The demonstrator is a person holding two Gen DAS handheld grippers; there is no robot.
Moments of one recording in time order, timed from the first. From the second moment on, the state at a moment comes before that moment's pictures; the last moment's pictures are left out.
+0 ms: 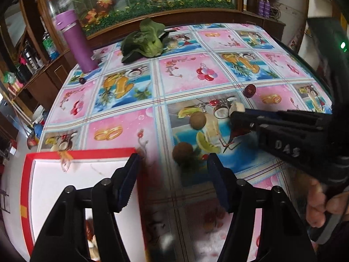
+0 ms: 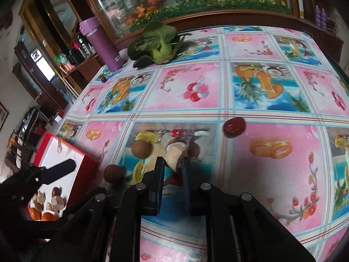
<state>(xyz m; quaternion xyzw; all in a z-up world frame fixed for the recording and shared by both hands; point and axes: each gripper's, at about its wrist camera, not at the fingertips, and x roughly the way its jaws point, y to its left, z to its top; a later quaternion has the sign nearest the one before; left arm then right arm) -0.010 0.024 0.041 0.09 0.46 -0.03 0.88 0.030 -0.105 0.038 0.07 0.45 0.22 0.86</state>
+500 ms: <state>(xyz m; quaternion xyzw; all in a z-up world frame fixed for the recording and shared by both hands) 0.014 0.023 0.015 0.05 0.49 -0.07 0.87 0.030 -0.107 0.040 0.09 0.45 0.23 0.86</state>
